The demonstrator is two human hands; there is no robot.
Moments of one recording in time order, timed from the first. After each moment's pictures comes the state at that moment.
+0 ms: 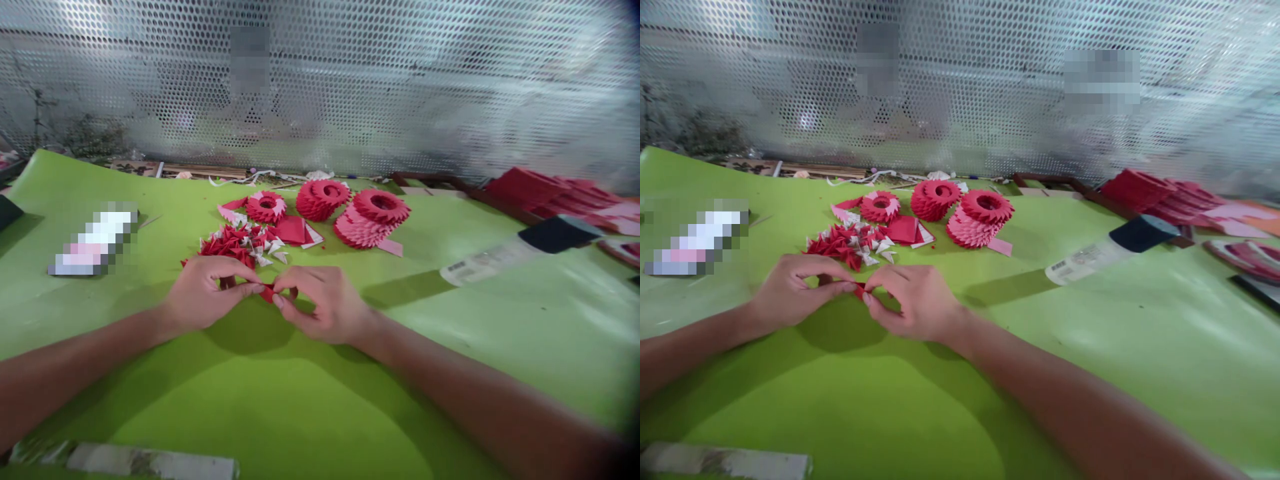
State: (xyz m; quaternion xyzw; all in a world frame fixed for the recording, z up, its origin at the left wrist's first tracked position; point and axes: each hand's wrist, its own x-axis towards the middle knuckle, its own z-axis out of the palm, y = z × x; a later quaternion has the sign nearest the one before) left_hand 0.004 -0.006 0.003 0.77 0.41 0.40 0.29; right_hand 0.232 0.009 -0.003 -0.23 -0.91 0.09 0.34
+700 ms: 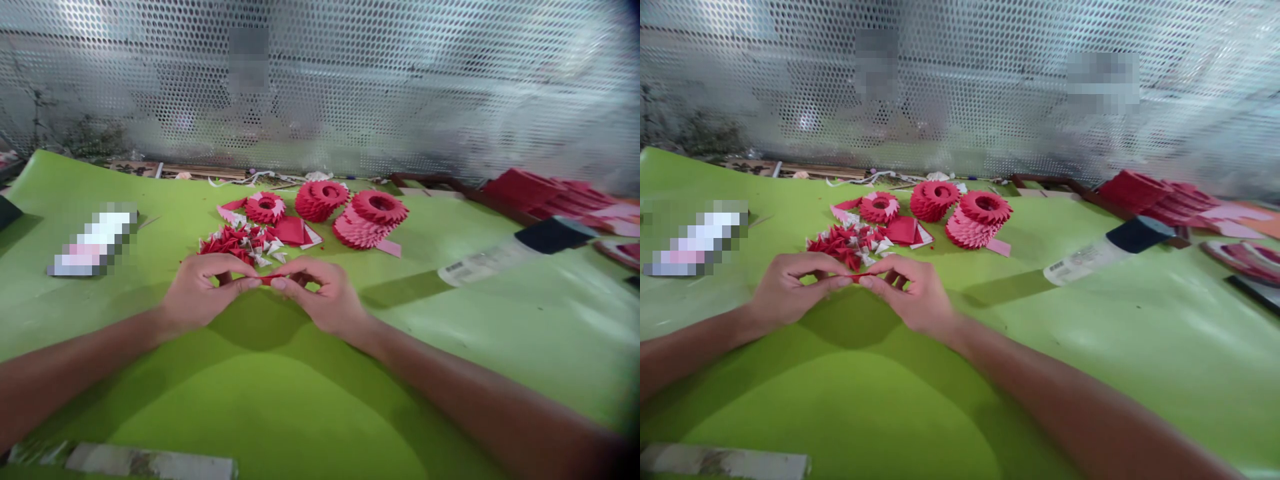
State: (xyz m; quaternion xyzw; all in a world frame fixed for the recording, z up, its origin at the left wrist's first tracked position) left_hand 0.006 -0.006 0.002 0.74 0.40 0.46 0.29; right_hand 0.225 0.007 0.000 -0.33 -0.78 0.32 0.42
